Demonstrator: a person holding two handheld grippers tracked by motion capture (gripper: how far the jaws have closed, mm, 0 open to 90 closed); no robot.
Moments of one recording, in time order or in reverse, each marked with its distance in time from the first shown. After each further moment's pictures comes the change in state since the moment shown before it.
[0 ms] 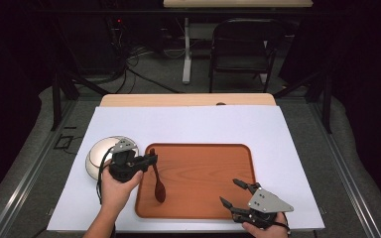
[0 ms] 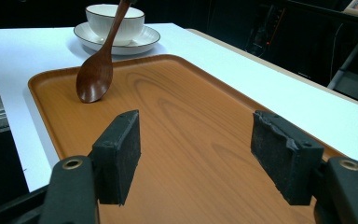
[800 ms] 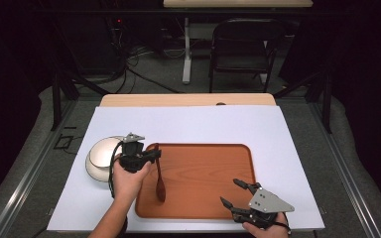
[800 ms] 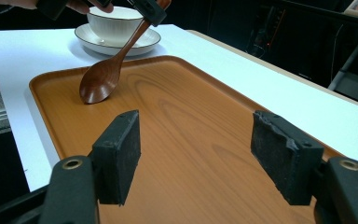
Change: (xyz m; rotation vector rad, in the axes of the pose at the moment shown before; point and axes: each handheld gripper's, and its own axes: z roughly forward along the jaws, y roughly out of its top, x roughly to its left) left arm 0.011 0.008 0.039 0.061 0.090 -0.113; right arm -0.001 0.000 -0.001 -0.007 0.001 0.001
